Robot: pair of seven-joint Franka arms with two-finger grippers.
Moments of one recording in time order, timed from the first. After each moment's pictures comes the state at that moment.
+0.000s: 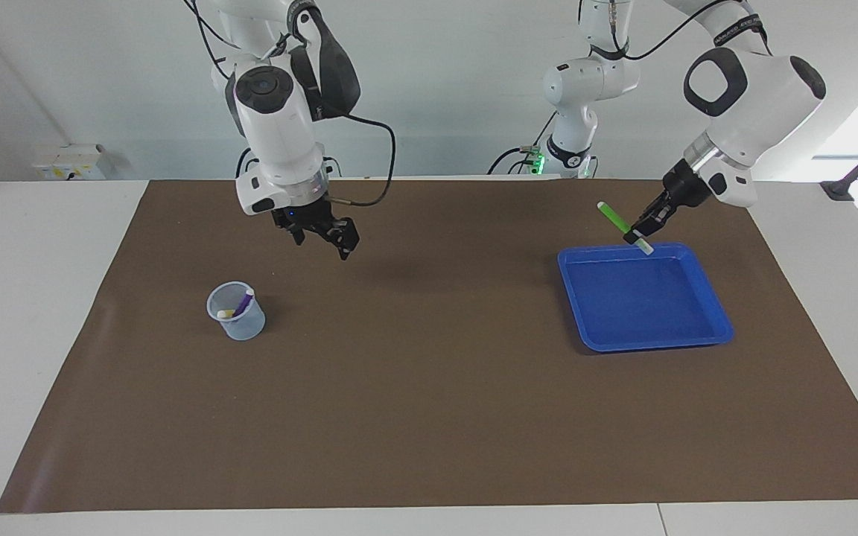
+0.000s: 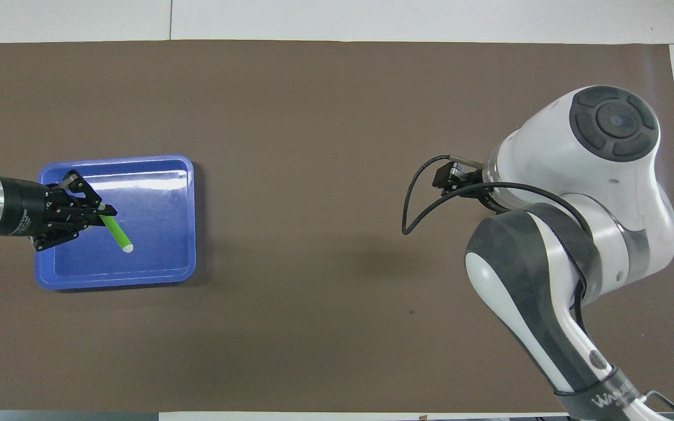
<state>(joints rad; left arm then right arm) 0.18 -0.13 -0.18 -2.09 -0.36 1.92 -0.55 0.07 0.06 0.22 -1.86 -0.04 1.87 0.65</state>
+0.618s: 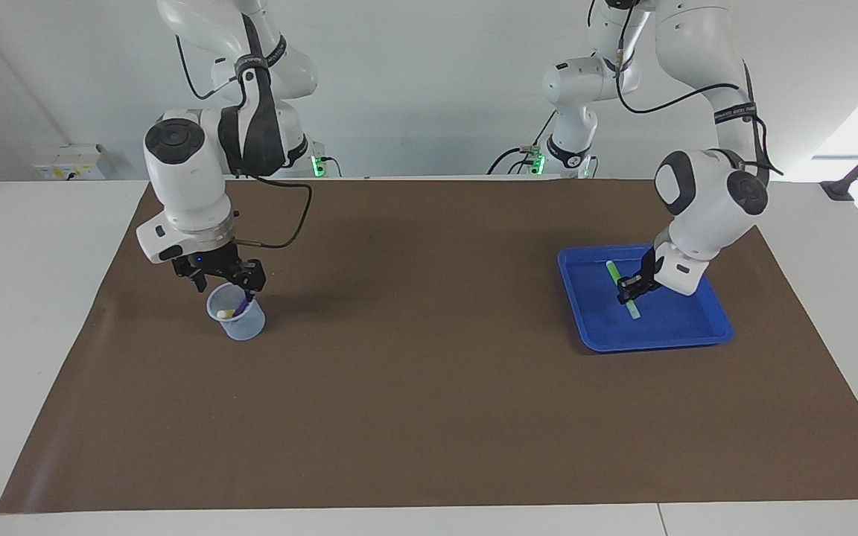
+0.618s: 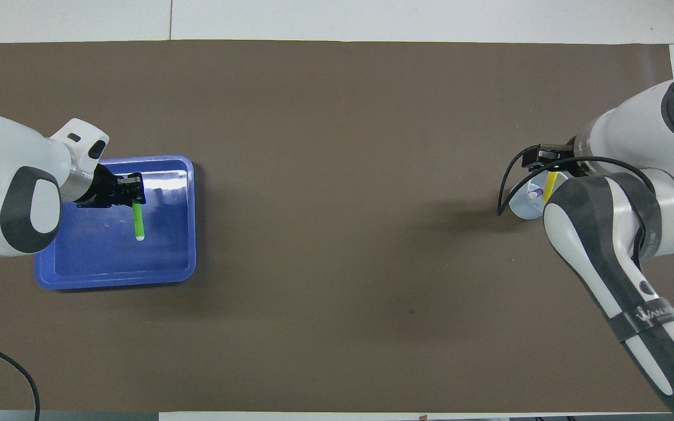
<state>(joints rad) 0.11 0.22 -0.20 -2.02 -0.08 2.16 -0.16 0.06 0.12 0.00 -1.93 -0.16 2.10 0.31</state>
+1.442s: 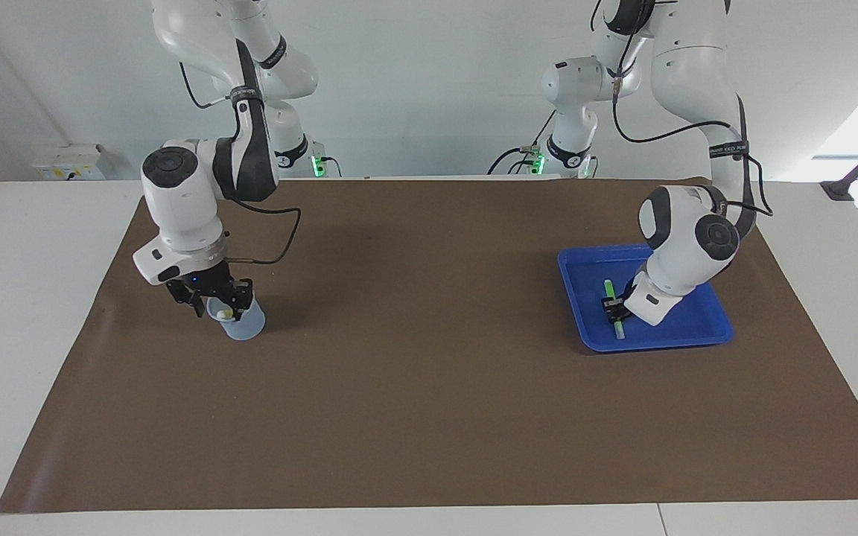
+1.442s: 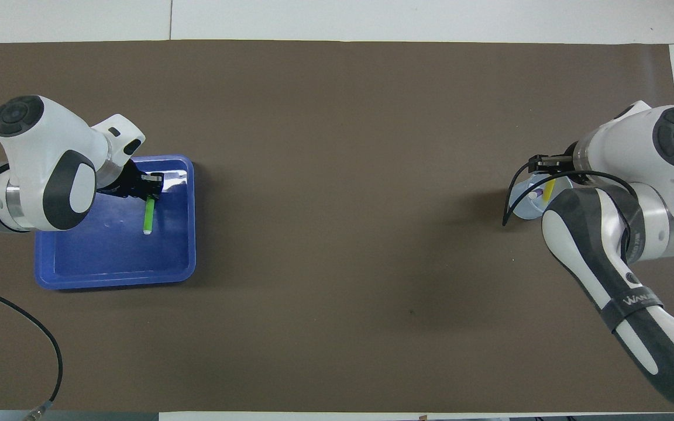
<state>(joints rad) 0.08 0.34 -0.19 -1.92 -0.01 2.10 -0.10 0.06 0.14 -0.05 -2.03 -0.16 2.29 0.18</state>
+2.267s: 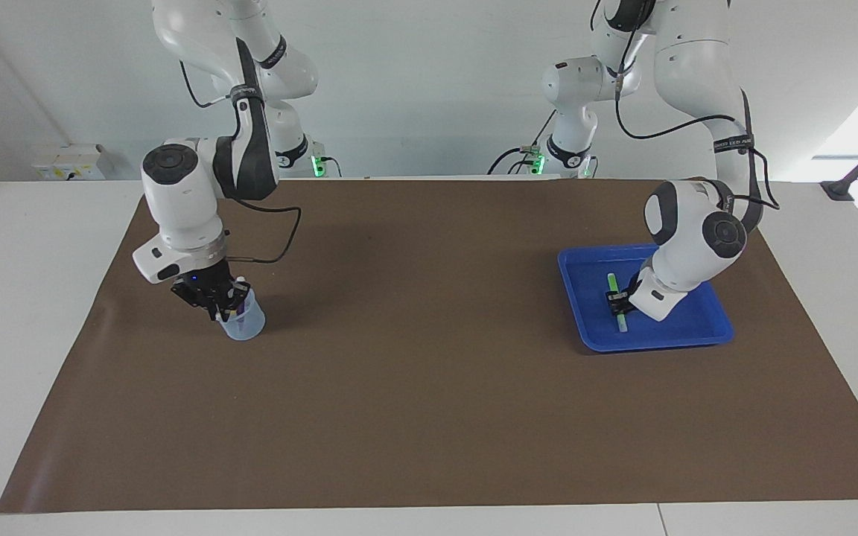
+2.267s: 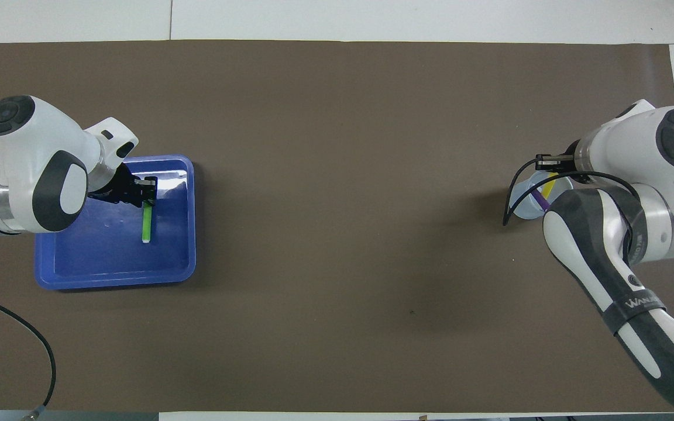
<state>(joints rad) 0.09 0.32 -0.19 -1.93 0.00 2.07 -0.10 0.06 0.13 -0.05 -2.03 -0.16 2.29 0.18</state>
